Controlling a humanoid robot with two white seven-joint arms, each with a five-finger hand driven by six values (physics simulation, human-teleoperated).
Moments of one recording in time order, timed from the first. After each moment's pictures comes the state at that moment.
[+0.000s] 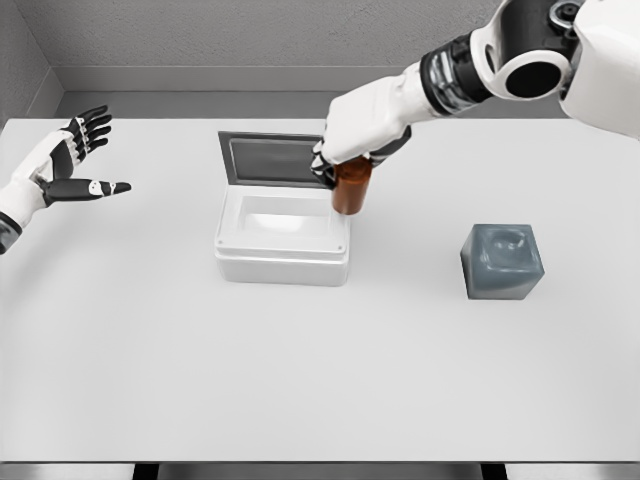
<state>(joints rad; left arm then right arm) -0.45 0.49 -0.07 -1.01 0.31 -0.20 -0.52 -1.57 -0.54 1.52 -1.34 0.19 -0.61 0.61</state>
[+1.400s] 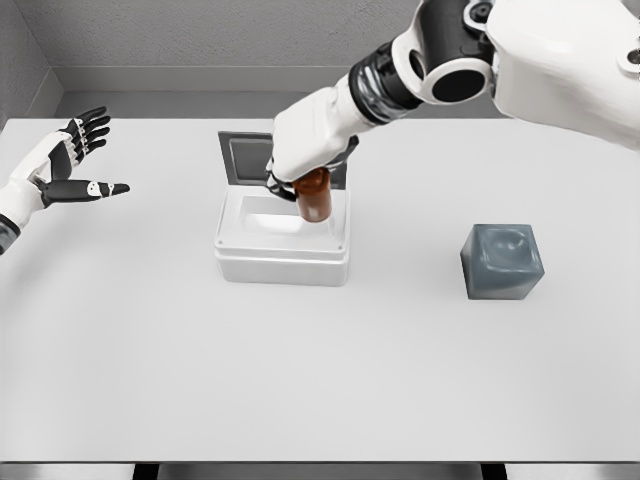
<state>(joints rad) -0.44 0.50 -0.07 -1.01 0.31 -0.20 -0.52 -1.63 -0.39 1.58 -1.33 0.25 -0.61 0.61</state>
